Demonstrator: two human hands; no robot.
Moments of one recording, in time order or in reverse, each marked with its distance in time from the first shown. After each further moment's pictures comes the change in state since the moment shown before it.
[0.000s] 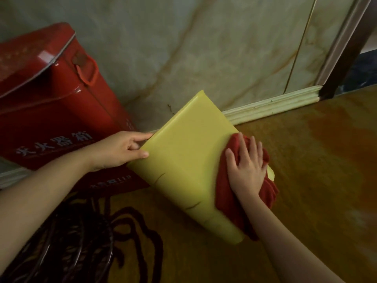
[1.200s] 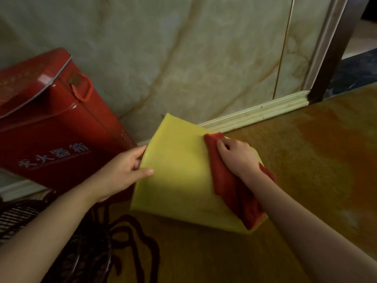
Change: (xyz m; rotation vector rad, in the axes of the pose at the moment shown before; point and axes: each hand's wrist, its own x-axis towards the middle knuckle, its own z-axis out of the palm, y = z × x) left_hand -0.023 0.026 0.044 -0.358 0.035 0.069; right_hand 0.039 -0.020 -0.050 -0.021 -0.187 -0.173
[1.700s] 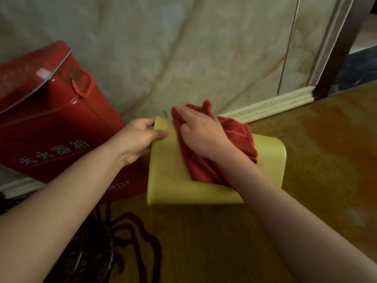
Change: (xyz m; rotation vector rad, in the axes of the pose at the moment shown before) left_hand 0.055 0.033 0.003 -0.220 0.230 -0.113; right_hand 0.014 -0.100 -0.009 0.045 -0.099 -0.395
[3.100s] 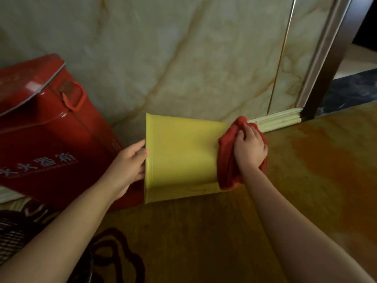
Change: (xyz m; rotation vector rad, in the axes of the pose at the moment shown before) left_hand -0.003 -0.028 0.013 -0.058 0.169 0.086; right_hand 0.004 0.136 -0.015 0.038 0.485 0.637
